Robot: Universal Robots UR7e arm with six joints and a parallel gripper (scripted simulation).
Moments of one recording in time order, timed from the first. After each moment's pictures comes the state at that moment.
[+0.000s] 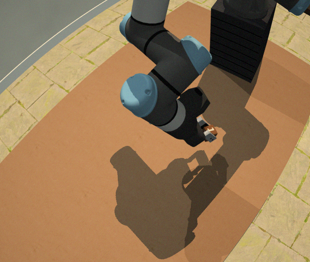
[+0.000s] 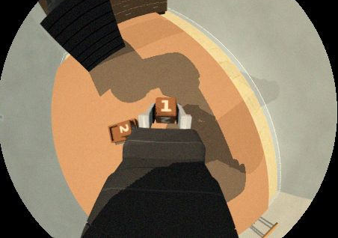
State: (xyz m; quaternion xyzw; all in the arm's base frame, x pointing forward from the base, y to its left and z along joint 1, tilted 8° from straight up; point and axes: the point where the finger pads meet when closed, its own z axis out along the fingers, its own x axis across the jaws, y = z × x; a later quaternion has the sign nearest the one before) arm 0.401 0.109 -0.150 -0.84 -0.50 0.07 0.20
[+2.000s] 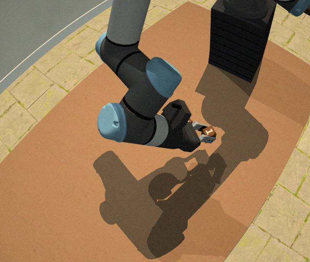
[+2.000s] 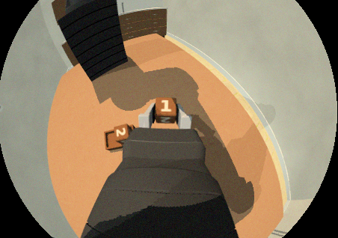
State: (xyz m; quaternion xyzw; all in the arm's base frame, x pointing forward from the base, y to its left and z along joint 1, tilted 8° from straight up) arm 0.405 0.108 -0.158 -0.80 -0.49 0.13 0.30
